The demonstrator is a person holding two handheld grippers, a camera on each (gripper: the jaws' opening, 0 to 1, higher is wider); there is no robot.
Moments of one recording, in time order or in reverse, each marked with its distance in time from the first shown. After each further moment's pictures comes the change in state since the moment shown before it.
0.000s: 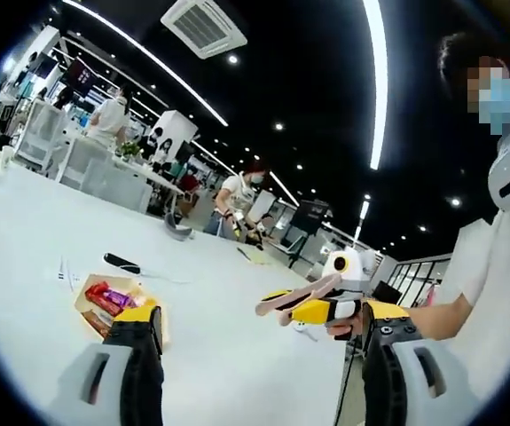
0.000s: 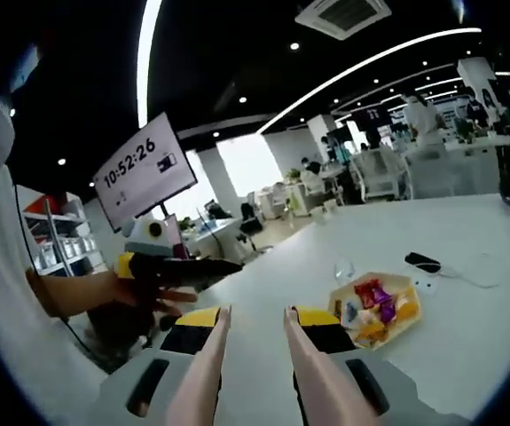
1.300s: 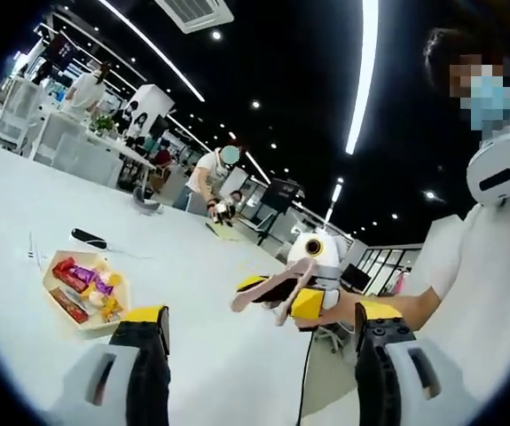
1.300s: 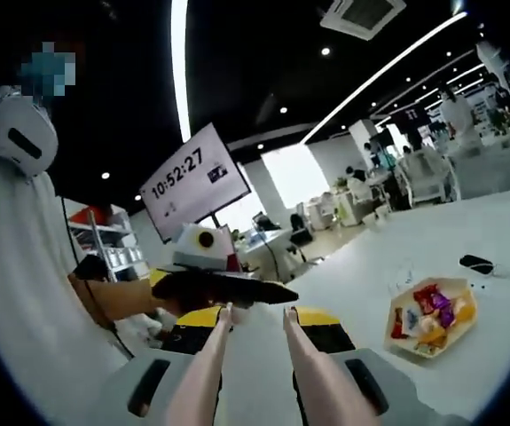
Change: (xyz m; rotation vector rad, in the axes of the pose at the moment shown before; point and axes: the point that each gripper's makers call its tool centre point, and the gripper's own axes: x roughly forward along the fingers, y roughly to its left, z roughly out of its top) left arm -0.002 -0.040 -0.019 -0.034 0.105 -0.149; right arm 0.008 0.070 0.000 0.046 -0.083 0.267
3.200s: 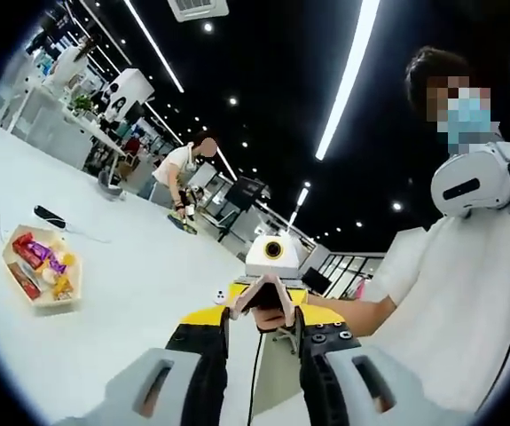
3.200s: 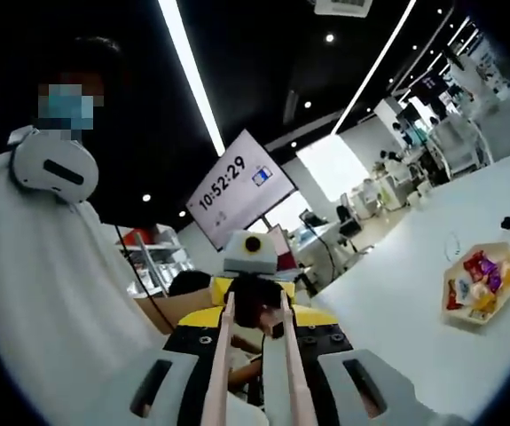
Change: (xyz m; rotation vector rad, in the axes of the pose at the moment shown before) left arm -0.007 -0.056 -0.019 -0.081 0.008 -0.181; right arm -0.025 0.049 -0.005 0.139 -0.019 0.201
